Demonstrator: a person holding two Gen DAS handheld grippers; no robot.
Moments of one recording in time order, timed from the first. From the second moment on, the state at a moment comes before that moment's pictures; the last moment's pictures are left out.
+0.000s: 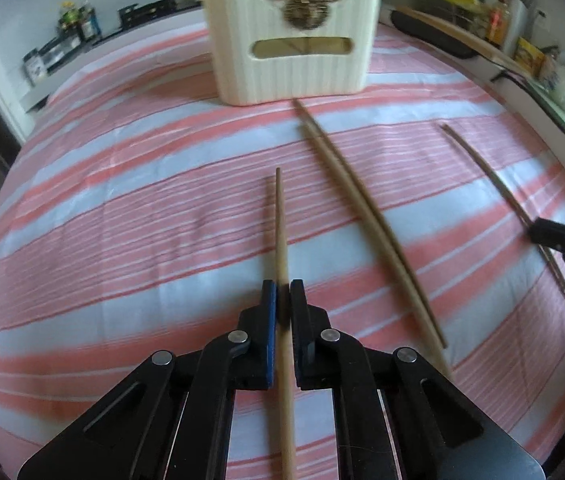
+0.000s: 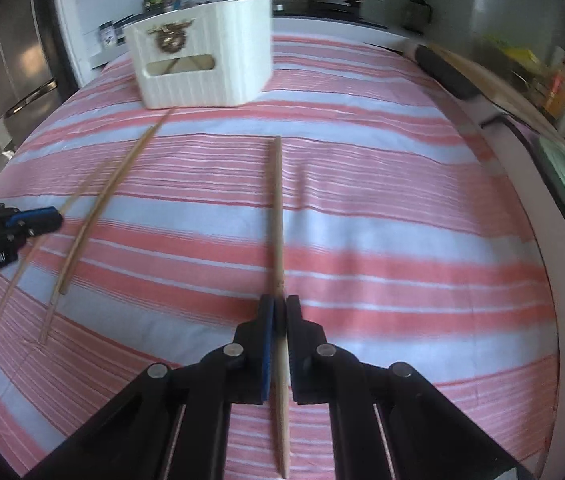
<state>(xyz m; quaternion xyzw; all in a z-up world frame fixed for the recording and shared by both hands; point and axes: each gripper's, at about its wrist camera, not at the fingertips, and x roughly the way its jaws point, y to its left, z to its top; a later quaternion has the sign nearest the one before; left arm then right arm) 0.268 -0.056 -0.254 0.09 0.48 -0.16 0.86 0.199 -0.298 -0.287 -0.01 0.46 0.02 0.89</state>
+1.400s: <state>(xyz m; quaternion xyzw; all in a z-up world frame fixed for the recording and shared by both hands) 0.272 -0.015 -0.257 0.08 0.53 -0.16 0.83 0.198 -0.293 -0.290 -0.04 0.50 0.06 0.86</state>
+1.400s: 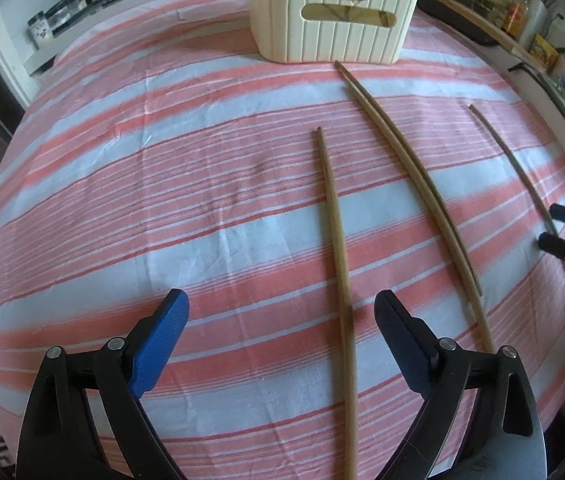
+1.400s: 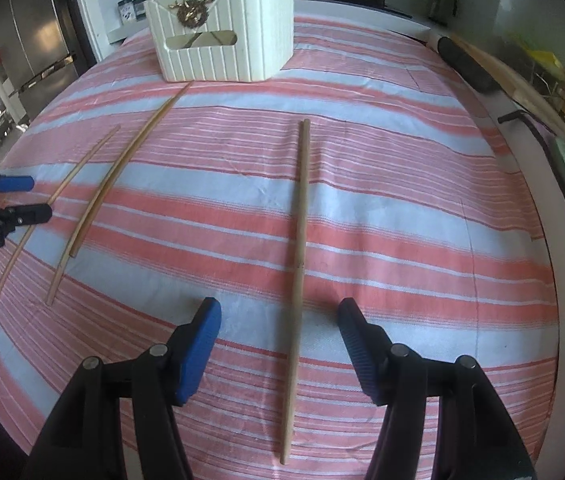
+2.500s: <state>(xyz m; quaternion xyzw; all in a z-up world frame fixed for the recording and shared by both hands) 0.345 -0.055 -0.253 0.09 0.53 -0.19 0.82 0.351 -0.278 -0.287 -0.05 0.54 0.09 0.83</state>
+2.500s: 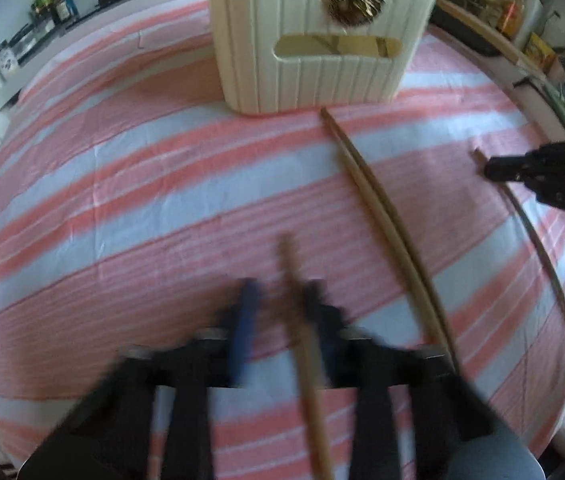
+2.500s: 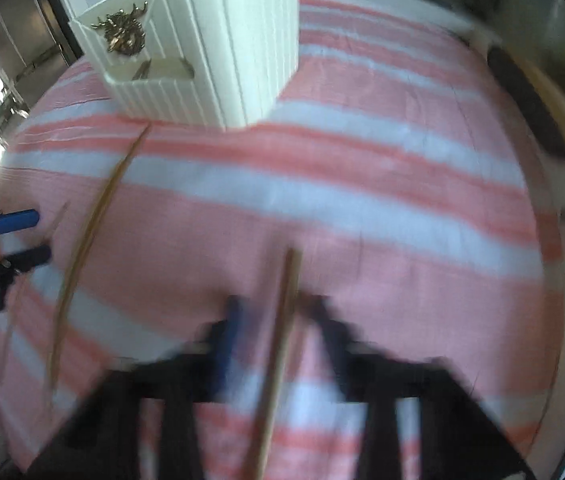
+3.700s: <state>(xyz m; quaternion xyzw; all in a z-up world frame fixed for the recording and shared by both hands) 0.324 -0.008 0.062 -0.03 0.19 -0.23 0.95 0.274 -0.288 -0.009 0.02 0.15 0.16 0.97</state>
